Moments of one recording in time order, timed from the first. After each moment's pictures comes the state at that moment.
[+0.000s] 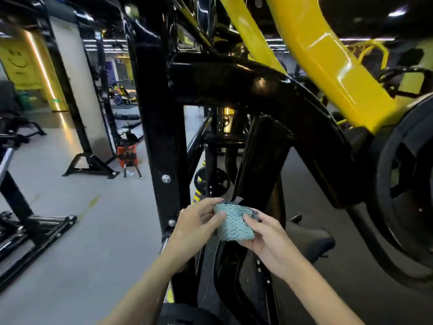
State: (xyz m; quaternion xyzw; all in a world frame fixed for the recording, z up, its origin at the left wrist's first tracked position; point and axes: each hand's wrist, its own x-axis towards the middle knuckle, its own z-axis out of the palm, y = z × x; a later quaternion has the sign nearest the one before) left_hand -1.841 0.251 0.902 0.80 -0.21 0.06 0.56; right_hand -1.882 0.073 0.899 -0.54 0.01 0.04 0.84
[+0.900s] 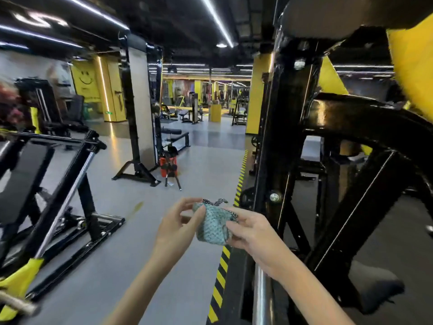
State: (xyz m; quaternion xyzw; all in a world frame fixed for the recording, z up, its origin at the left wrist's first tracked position) left_hand -1.867 0.521 0.944 0.76 -0.05 0.20 0.61; right_hand -1.875 0.342 0.959 -0.67 -0.14 0.08 0.72
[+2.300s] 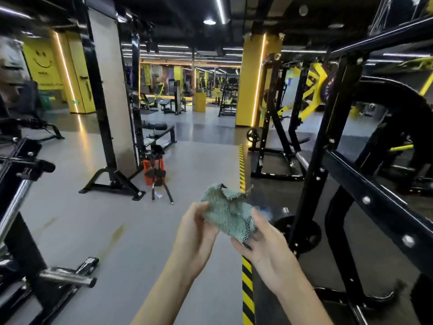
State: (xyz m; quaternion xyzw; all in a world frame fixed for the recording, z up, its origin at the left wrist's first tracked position) left_hand -1.296 0.684 0.911 0.37 -0.04 -0.07 0.93; right_hand -1.328 0.543 0.899 -0.48 0.04 0.02 0.87
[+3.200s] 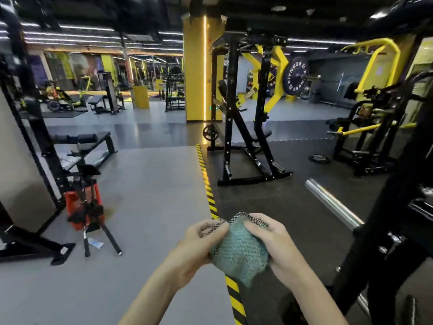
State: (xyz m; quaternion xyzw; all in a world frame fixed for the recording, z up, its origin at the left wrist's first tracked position) left_hand -0.699 0.611 0.885 0.66 -0.14 -0.26 0.69; right_hand -0.762 0.443 0.886 -0.63 0.13 -0.11 0.76
